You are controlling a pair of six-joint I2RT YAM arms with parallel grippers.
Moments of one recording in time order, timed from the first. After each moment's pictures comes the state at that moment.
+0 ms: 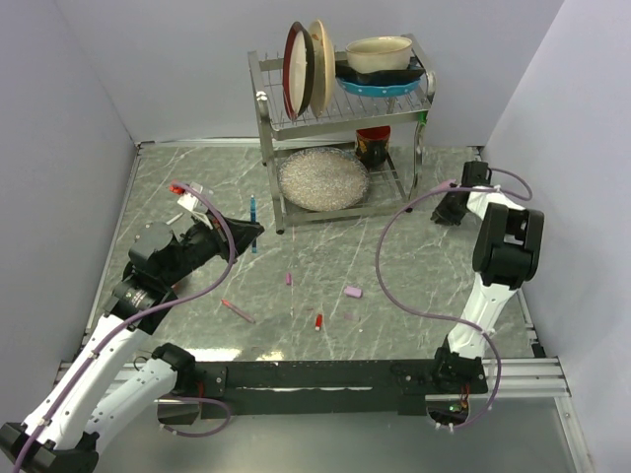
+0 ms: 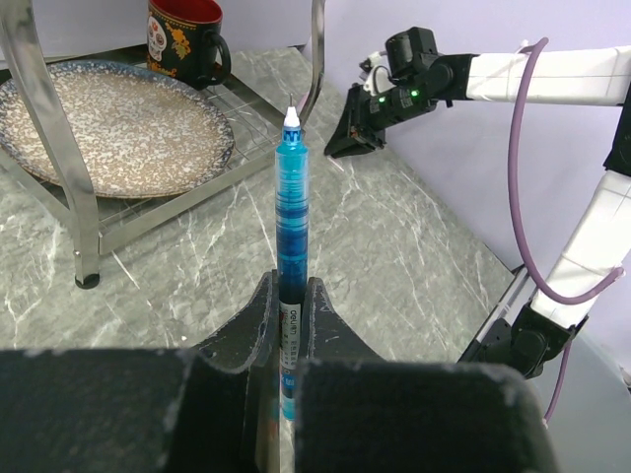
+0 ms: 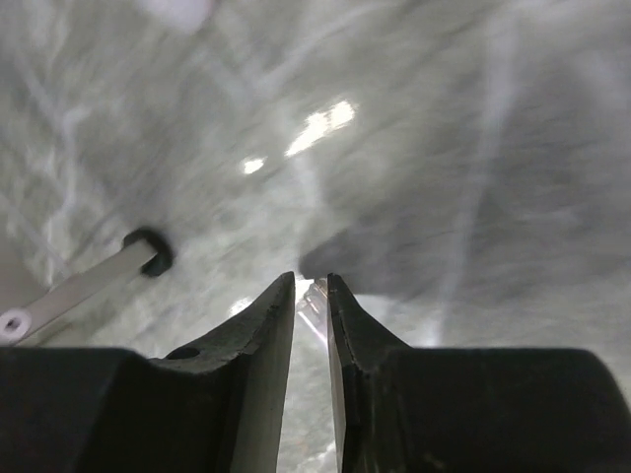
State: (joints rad) left arm -0.46 0.70 0.80 -0.12 0.34 -0.42; right arm -0.22 2.01 1.36 -0.39 -0.15 0.46
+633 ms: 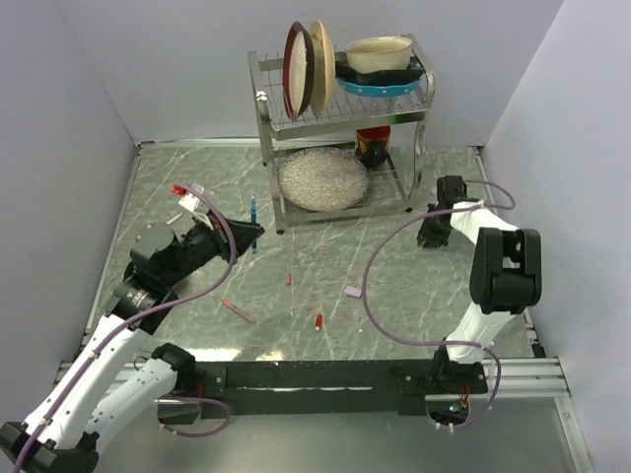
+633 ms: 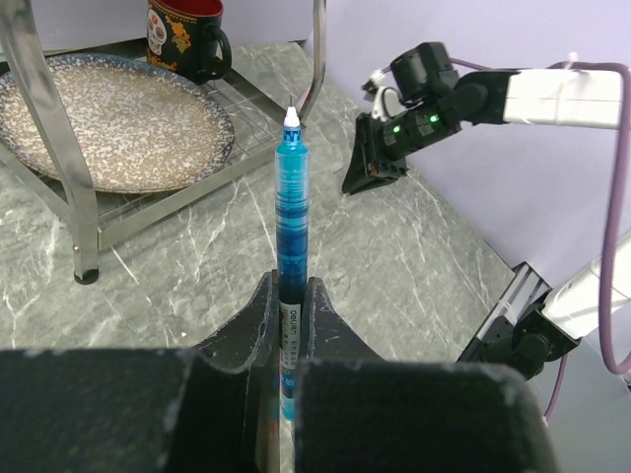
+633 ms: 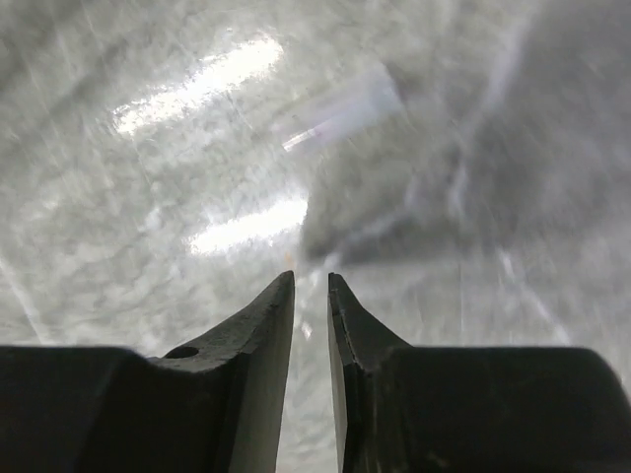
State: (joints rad) left arm -0.46 0.70 0.79 -0.12 0.34 -0.43; right arm -0.06 1.76 1.10 -0.50 -0.02 0.40
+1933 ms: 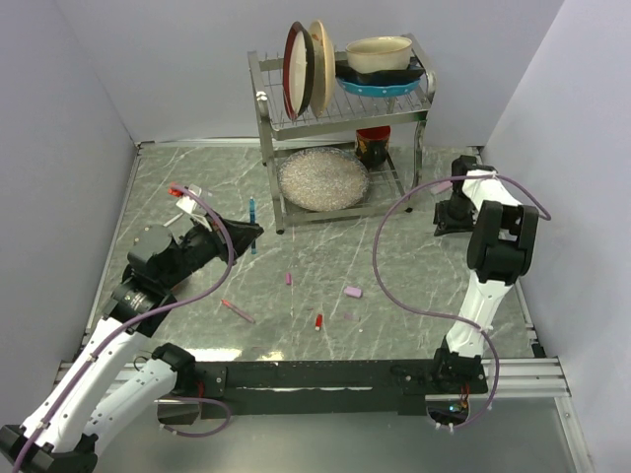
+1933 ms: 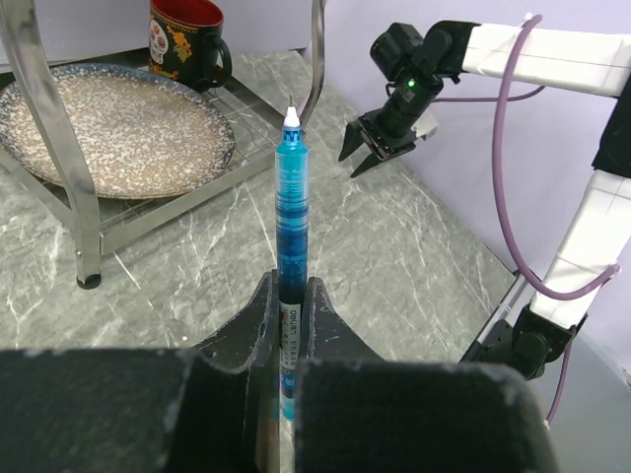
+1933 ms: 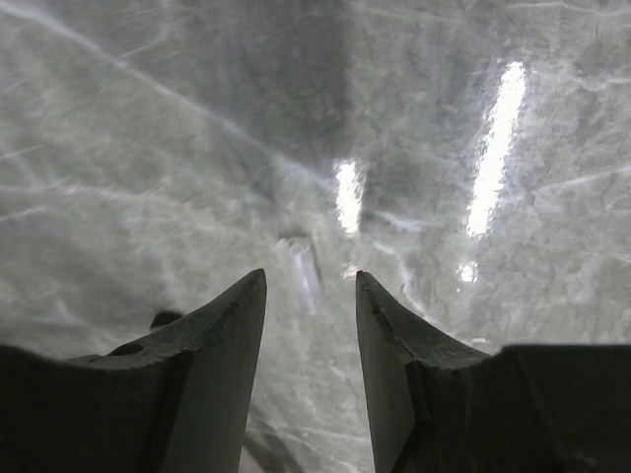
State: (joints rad) left arm -0.47 0.68 0.79 -0.12 0.32 -0.42; right arm -0.17 2.04 1.57 -0.98 0.15 1.49
